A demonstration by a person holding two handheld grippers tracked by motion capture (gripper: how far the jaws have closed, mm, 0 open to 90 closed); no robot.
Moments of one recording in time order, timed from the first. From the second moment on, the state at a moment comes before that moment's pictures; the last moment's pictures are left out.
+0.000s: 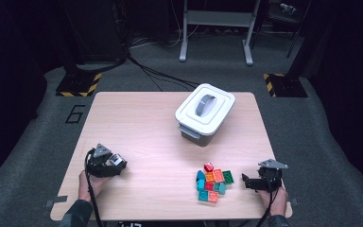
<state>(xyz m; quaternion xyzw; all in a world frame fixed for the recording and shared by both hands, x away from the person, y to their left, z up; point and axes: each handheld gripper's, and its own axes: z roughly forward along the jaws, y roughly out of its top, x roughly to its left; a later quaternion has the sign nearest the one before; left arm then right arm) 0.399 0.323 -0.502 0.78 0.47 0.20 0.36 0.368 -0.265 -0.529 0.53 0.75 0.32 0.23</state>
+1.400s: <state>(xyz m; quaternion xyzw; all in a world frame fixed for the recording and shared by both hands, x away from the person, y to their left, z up) 0.425 0.400 -0.518 0.73 0.58 0.22 0.30 0.368 -0.265 -0.529 0.53 0.75 0.32 0.22</state>
